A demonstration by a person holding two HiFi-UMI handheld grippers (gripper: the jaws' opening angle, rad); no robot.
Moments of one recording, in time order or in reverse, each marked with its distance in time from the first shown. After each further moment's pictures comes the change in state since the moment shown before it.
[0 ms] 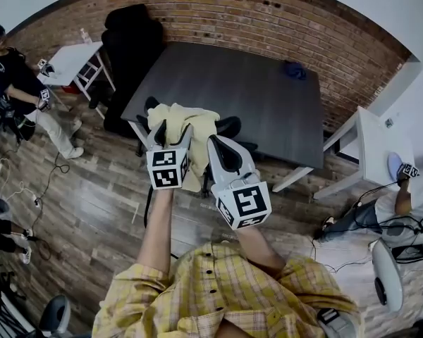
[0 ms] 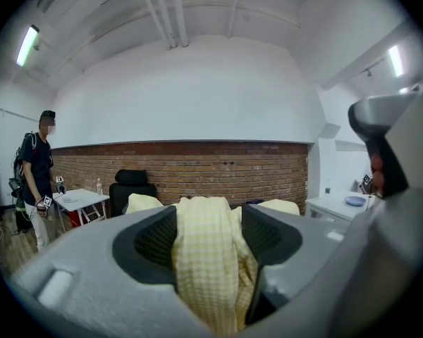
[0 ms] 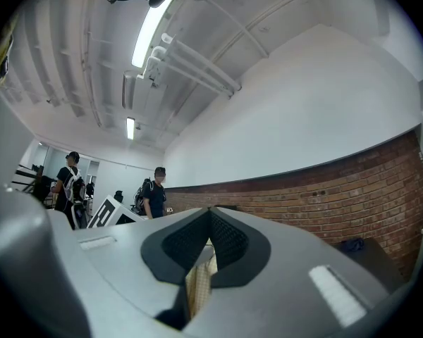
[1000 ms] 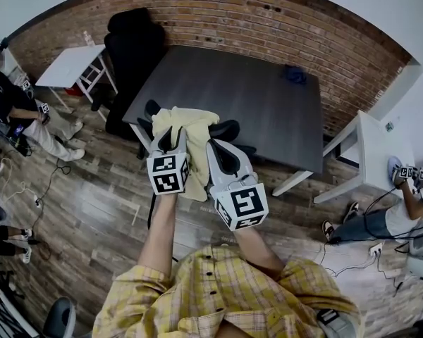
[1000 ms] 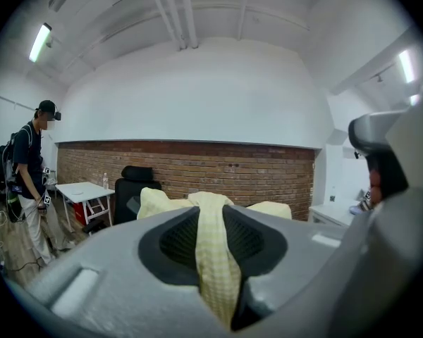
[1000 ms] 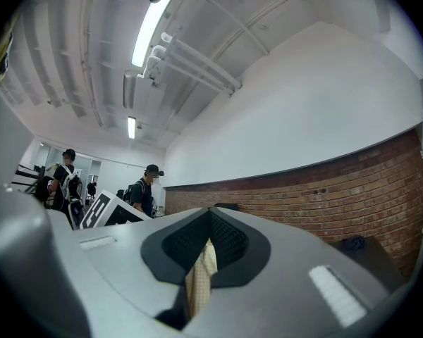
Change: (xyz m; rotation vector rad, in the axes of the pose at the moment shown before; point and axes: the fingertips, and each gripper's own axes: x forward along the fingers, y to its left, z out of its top) left arm -0.009 -0.003 0.000 -0.068 -0.009 0.041; right arm -0.002 -0.002 -0.005 0.006 0.016 0.014
